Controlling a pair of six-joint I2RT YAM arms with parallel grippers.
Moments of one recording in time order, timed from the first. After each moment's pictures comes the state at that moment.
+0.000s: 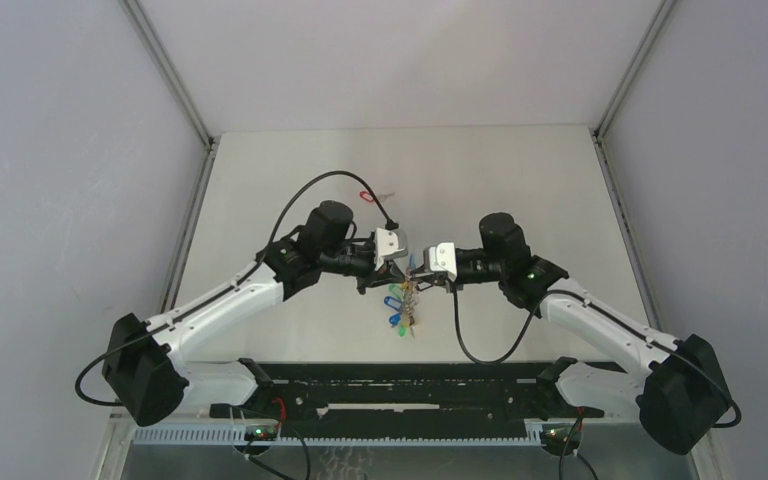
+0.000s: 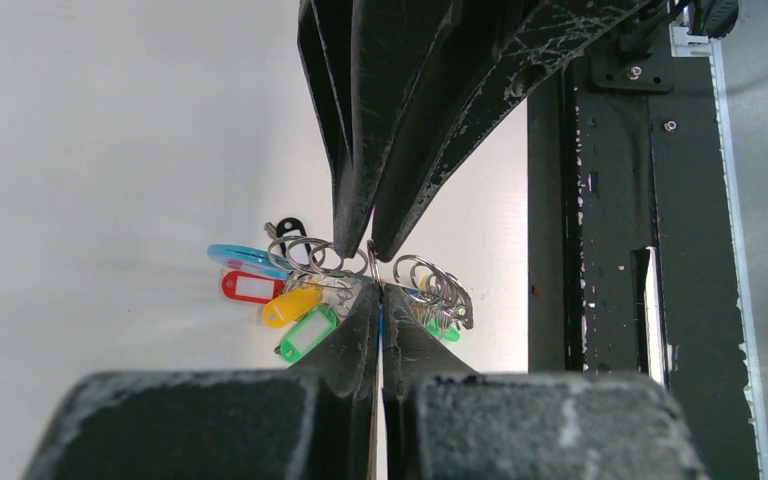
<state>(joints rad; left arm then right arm) -0.75 1.24 0.95 -0.30 0.66 0.38 0.63 1.11 0.71 -0.06 -0.83 -0.72</state>
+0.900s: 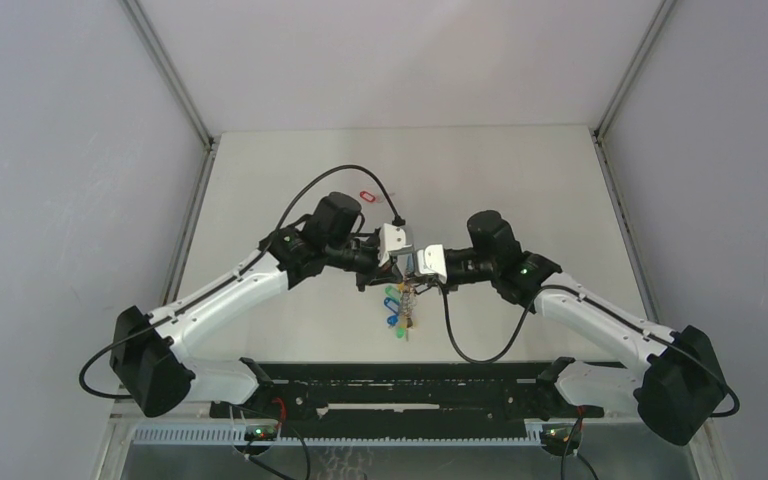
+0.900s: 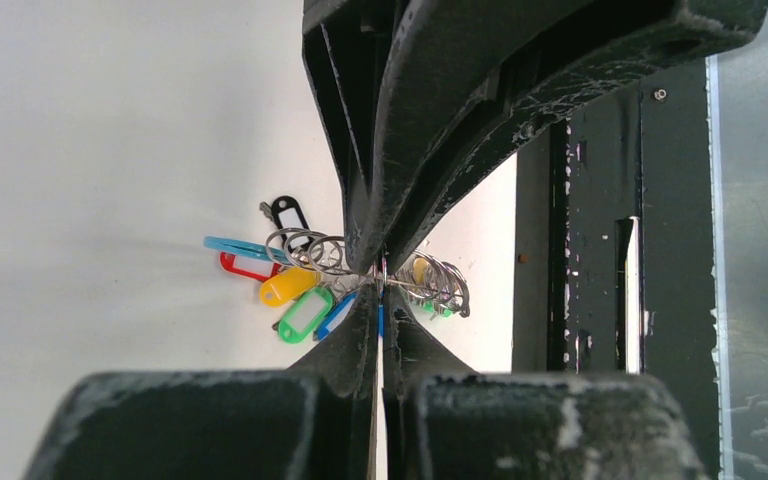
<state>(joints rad) -0.76 1.30 1.08 -0.49 0.63 0.42 0.68 1.15 0.78 -0.16 -0.79 -0.77</state>
